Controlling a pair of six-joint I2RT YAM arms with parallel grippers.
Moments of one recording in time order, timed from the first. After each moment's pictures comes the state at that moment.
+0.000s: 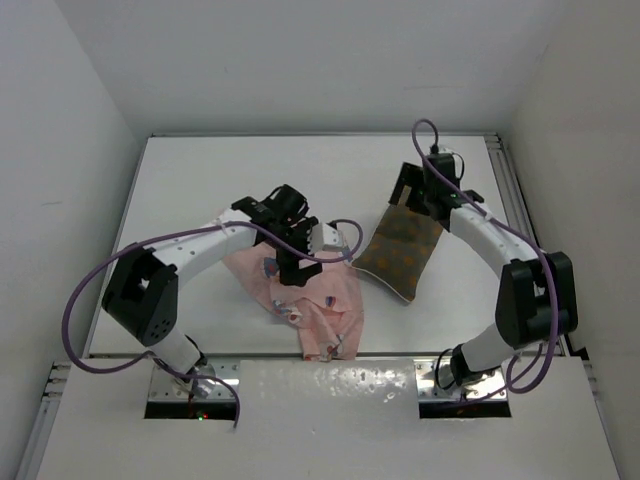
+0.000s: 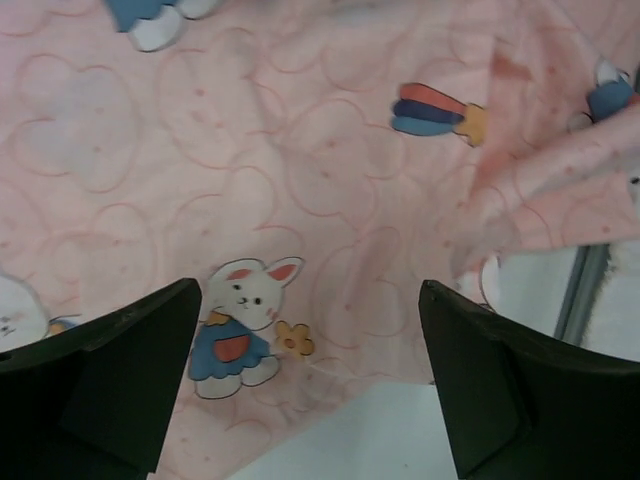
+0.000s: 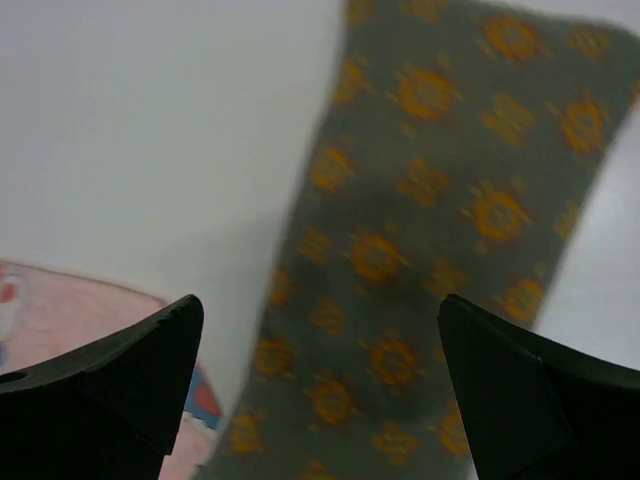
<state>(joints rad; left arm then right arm) -0.61 1.59 1.19 -0.78 0.44 0.82 0.23 1.57 1.09 -0.21 0.11 0.45</state>
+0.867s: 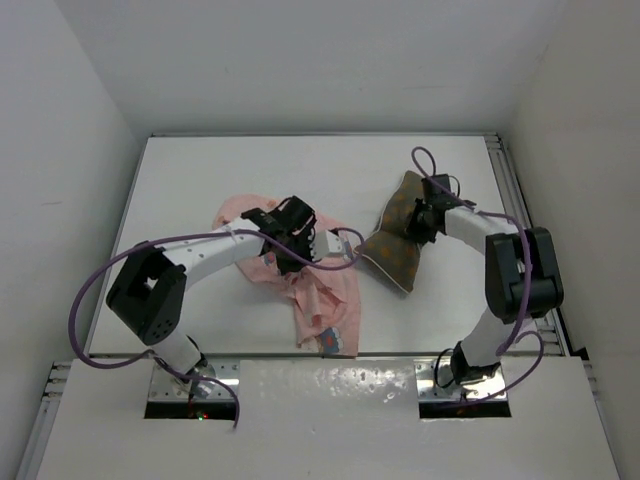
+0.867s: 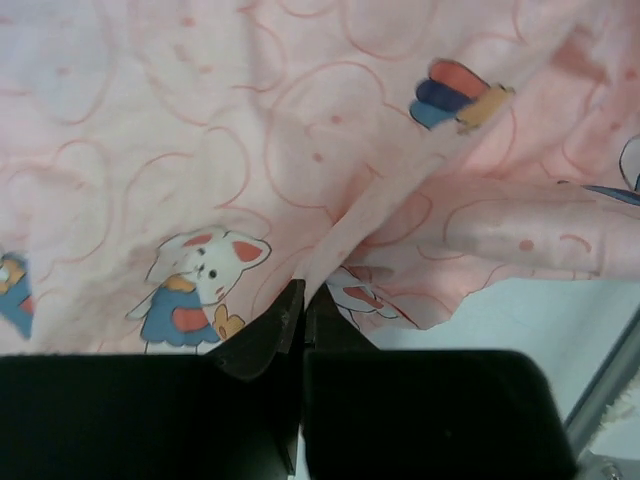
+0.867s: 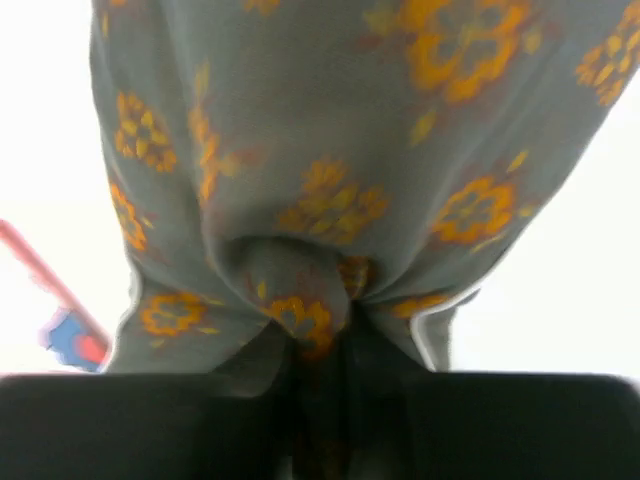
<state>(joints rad) -0.70 1.62 1.10 -0.70 0.22 0.76 0.17 1.69 0.93 -0.29 0.04 0.52</state>
